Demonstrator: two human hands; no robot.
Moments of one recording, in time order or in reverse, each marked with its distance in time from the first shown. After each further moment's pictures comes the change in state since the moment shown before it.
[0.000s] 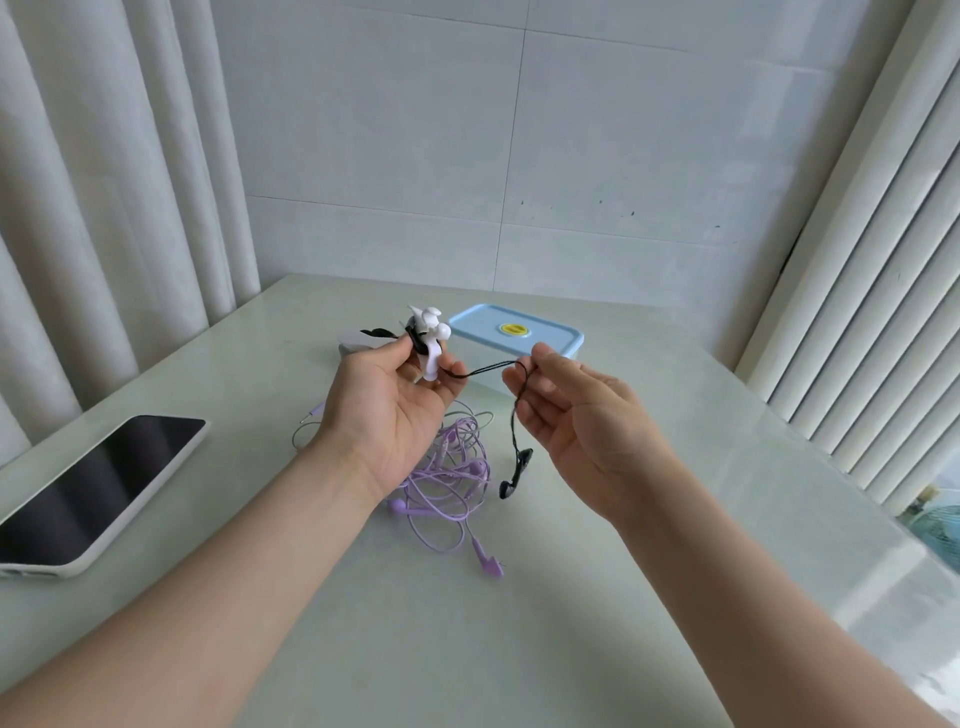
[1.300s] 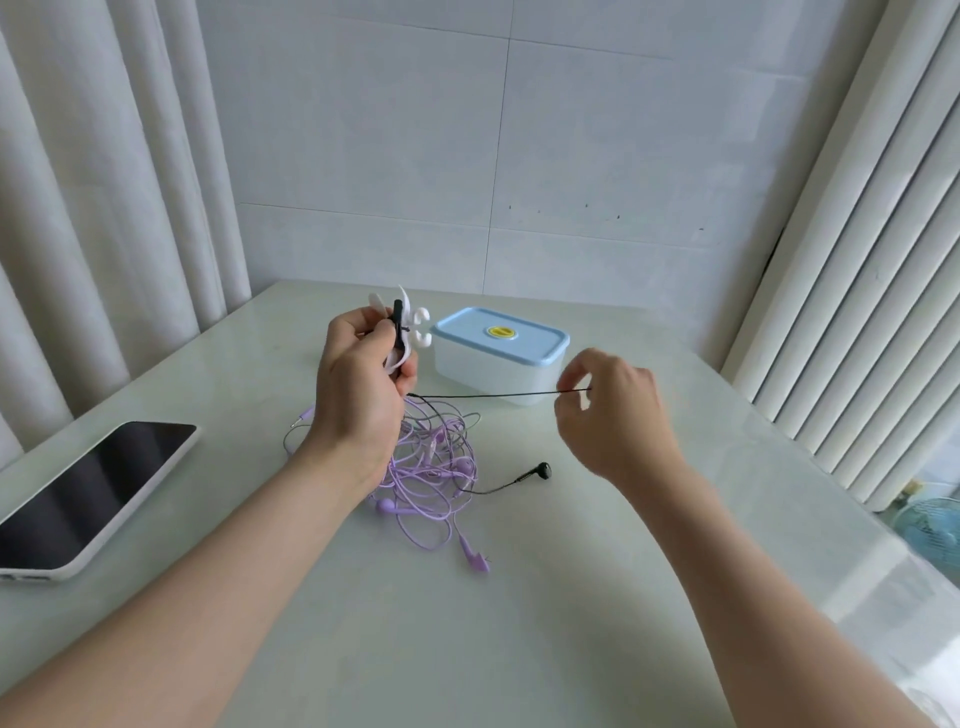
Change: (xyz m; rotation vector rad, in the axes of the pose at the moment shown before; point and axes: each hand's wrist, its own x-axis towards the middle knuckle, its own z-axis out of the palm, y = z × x) left_hand 0.005 -0.001 -0.006 0.514 0.103 0.385; right_hand 0.007 -0.014 -0.038 -1.564 0.363 -0.430
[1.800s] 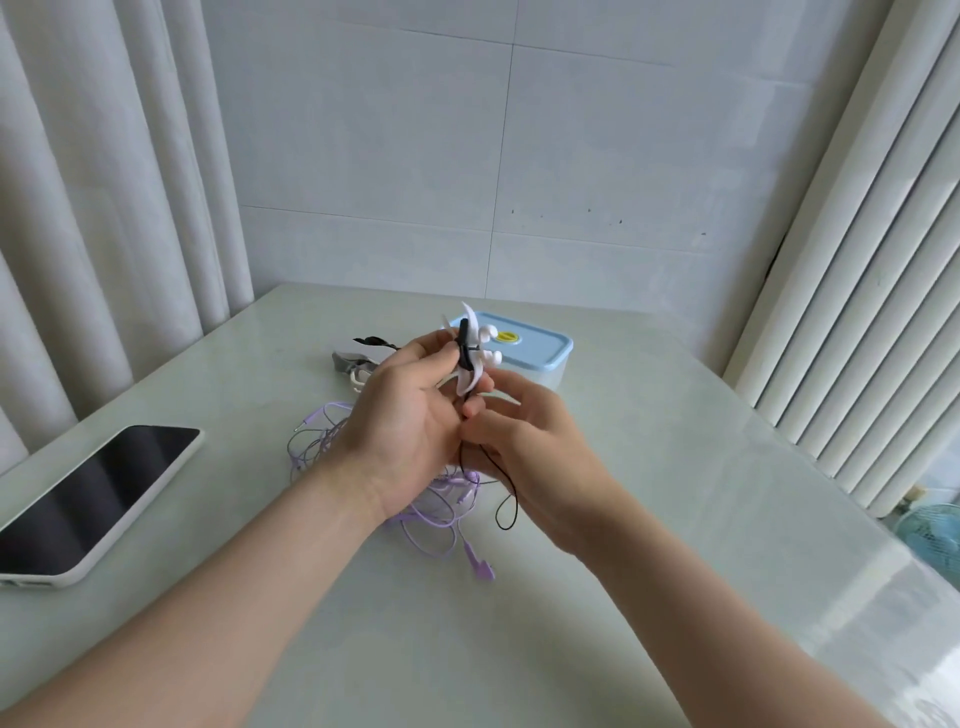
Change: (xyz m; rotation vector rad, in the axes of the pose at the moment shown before) left_hand -0.023 0.009 0.013 -0.168 -0.384 -0.341; right_hand -0.033 -0.055 0.021 1.324 -0.526 0.081
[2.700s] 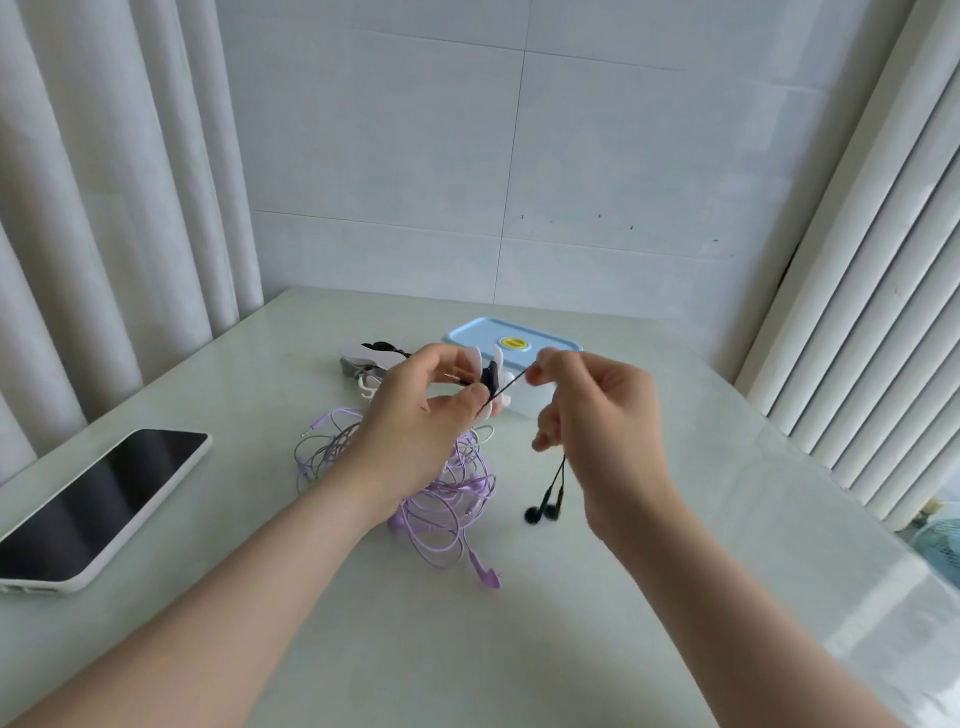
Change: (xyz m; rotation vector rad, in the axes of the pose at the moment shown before) left_hand 0.004 -0.007 -0.022 0.685 0.074 0.205; right_hand -0.004 -0.029 -0.008 -0.277 0.482 -0.206
